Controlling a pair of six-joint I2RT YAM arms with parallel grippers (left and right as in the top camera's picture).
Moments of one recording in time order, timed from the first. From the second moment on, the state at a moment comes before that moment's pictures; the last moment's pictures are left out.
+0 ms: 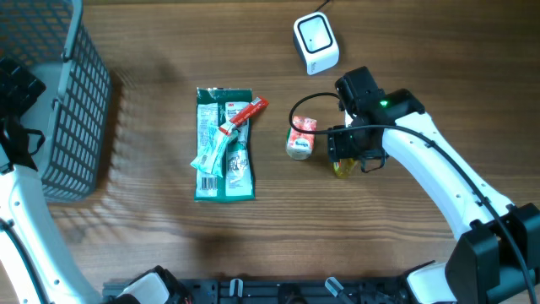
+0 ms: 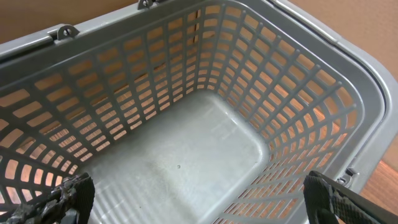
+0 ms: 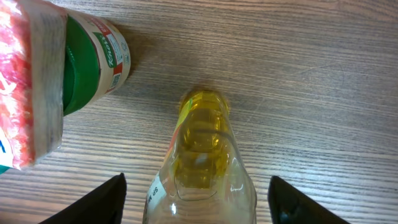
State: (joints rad) left arm 0.54 1.34 1.47 -0.73 -0.16 -0.24; right arm 0.39 1.62 1.25 -1.07 0.01 0.31
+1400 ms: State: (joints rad) left arm 0.54 1.34 1.47 -0.73 -0.16 -0.24; right arm 0.39 1.62 1.24 -1.09 0.01 0.51
